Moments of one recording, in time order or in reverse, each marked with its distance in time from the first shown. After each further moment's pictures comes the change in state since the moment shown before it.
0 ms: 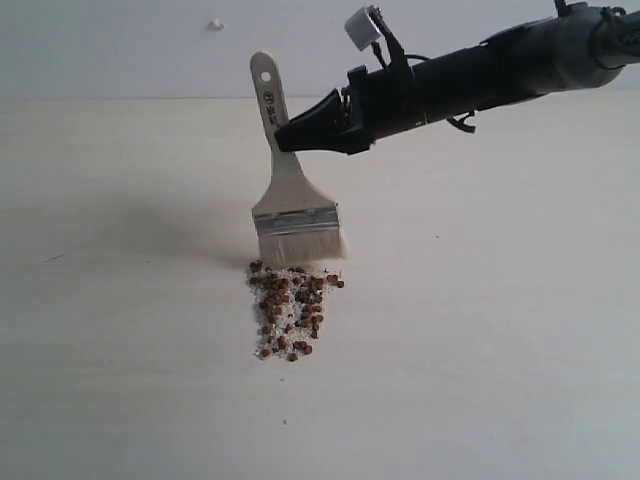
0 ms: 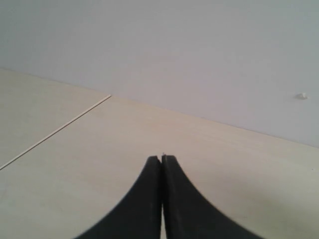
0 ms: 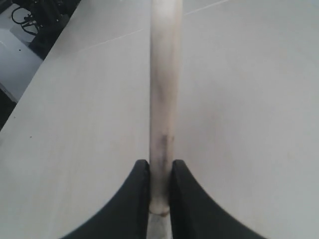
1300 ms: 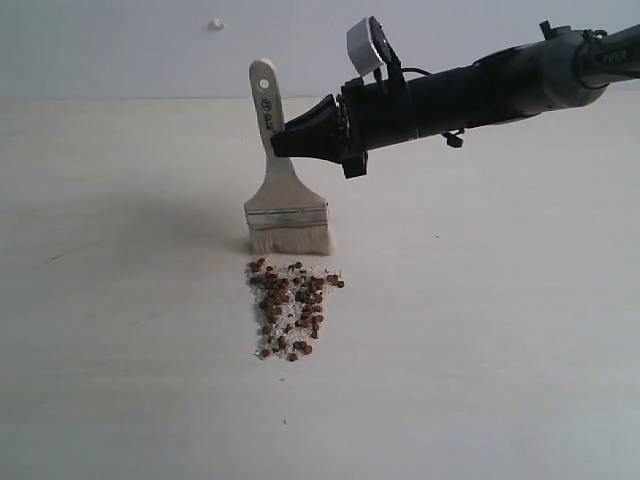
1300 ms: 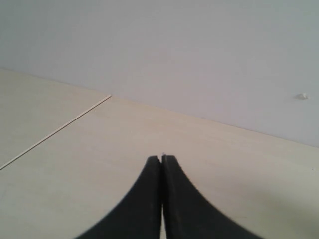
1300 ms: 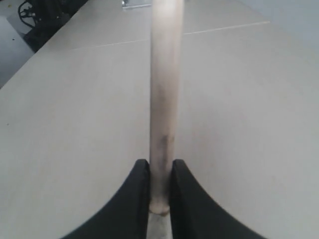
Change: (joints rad) left arm 0.000 0.000 0.000 0.000 0.000 0.000; right arm 0.000 0.074 0.000 0.071 0.013 -0.250
